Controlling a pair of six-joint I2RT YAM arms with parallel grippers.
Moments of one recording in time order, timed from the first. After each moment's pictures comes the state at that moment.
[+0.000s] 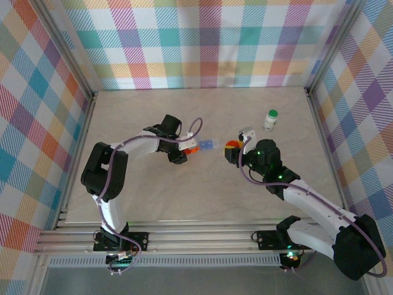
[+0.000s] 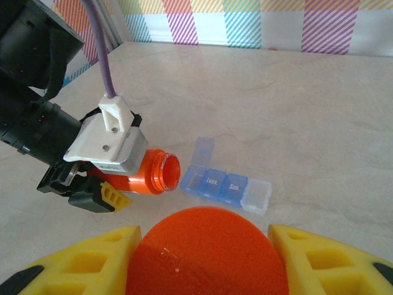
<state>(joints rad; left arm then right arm) -0.45 1.85 1.24 -0.53 0.19 0.76 0.54 1.02 0.57 0.11 -0.14 0.18</state>
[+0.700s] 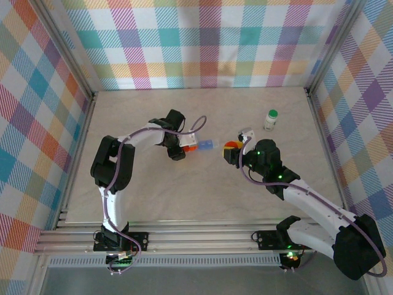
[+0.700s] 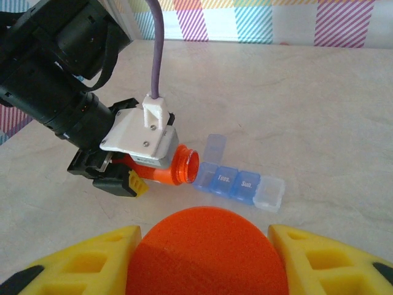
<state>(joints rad) -0.45 1.98 1.42 -0.70 0.07 0.83 0.54 1.02 0.57 0.11 -0.18 0.20</state>
